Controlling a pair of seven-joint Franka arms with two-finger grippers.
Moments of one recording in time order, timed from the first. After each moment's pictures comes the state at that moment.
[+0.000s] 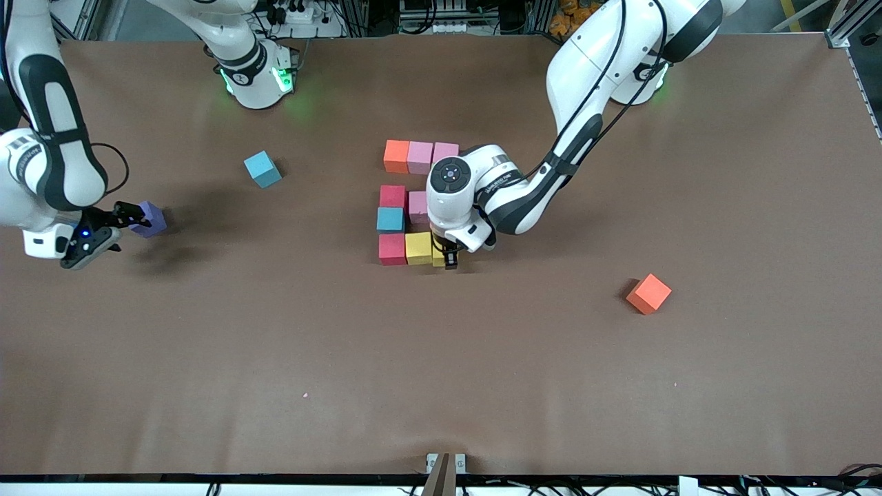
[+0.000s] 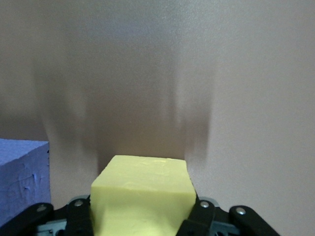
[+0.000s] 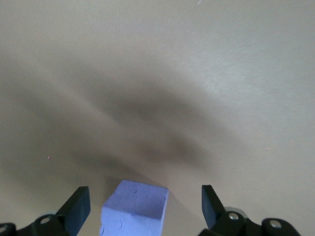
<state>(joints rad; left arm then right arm) -0.53 0.84 -0.34 -1.52 0.37 2.36 -2.68 -0.13 0.31 -0.31 -2.13 0.15 2.28 -1.19</state>
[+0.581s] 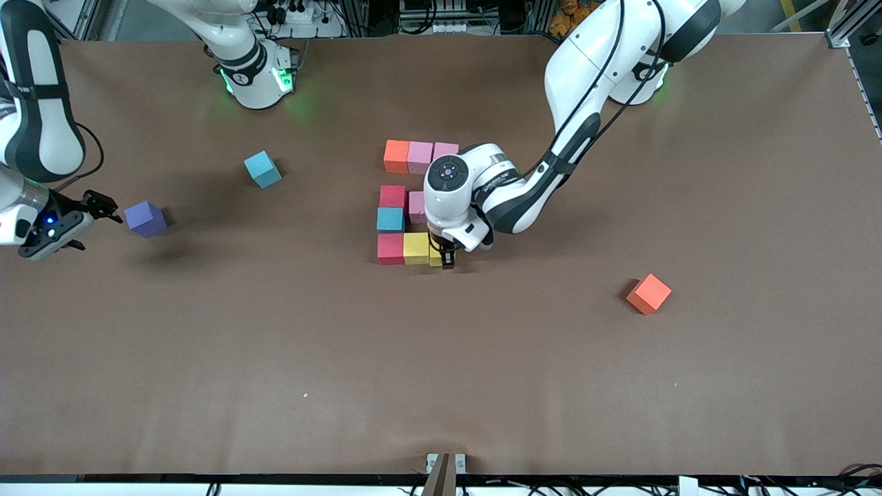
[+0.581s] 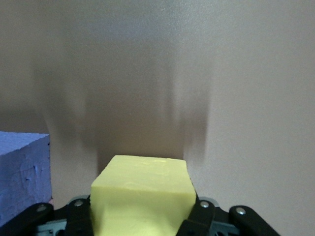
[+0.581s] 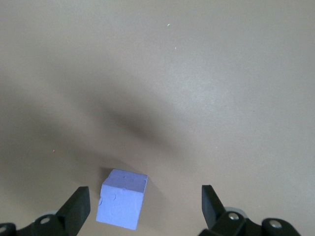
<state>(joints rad) -0.54 0.84 -0.34 -1.51 0.37 2.36 -2.68 -0.13 0.15 -0.29 -2.14 0.06 2.27 -1.16</state>
